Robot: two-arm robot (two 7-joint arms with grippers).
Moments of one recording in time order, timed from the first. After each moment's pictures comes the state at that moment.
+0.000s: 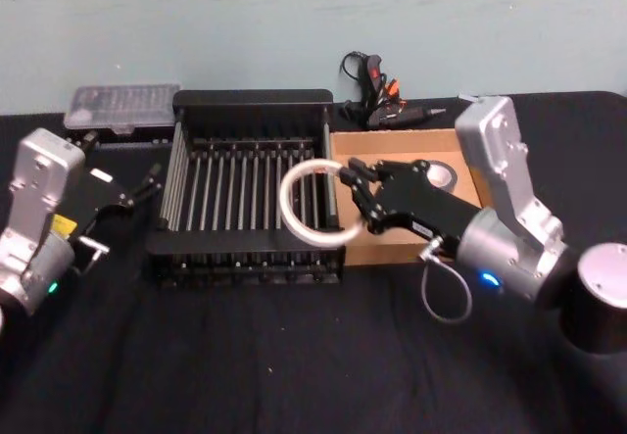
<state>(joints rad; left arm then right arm) -0.20 0.60 0.45 -1.41 -0.25 -0.12 0.03 0.19 0.39 -0.41 -1.59 0.29 0.06 0.43</state>
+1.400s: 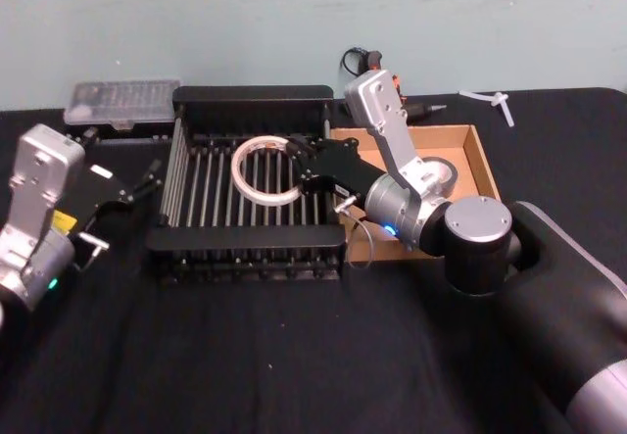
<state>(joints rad) -0.20 0.60 0.45 -1.41 -0.25 -0.12 0.03 0.51 0.09 -0.47 -1.00 0.16 -0.01 0.35</state>
